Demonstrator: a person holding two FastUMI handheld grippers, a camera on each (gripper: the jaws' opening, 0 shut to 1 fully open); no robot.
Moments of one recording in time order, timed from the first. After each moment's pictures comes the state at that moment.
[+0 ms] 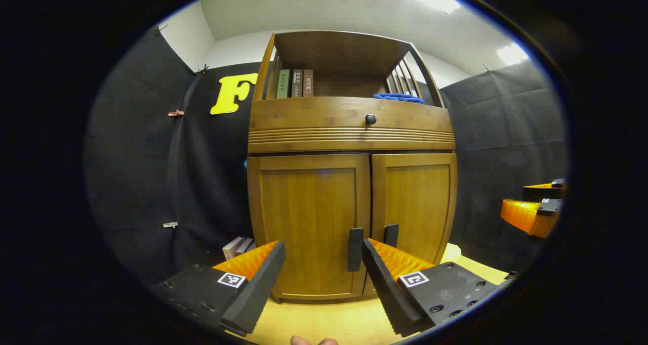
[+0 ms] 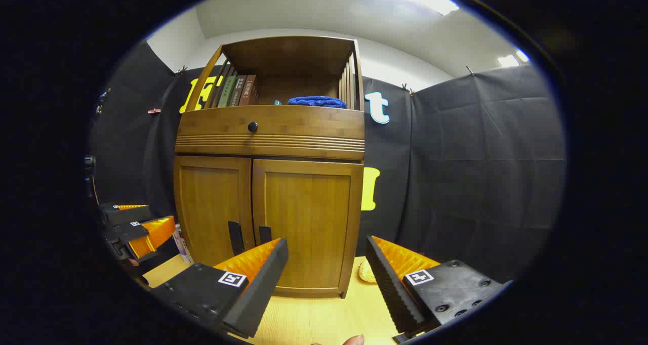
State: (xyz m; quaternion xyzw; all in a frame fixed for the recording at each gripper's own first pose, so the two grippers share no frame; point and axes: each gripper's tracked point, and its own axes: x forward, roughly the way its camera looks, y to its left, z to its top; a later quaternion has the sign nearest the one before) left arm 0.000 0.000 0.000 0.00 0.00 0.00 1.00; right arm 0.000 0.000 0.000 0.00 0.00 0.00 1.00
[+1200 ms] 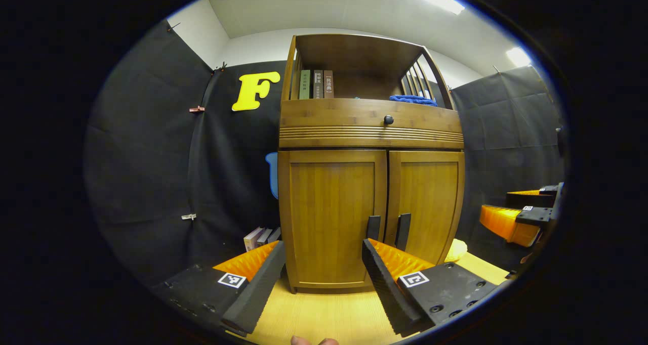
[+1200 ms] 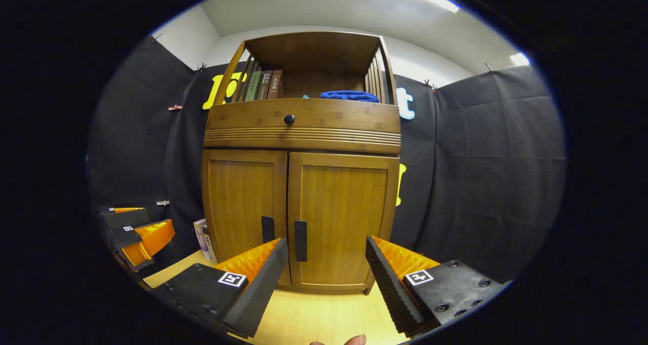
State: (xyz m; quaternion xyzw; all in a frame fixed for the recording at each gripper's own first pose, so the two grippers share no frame) left arm -0.055 0.045 -0.016 -0.02 0.02 0.05 1.00; right arm 0.005 0.072 -0.024 0.00 0.02 0.07 1.00
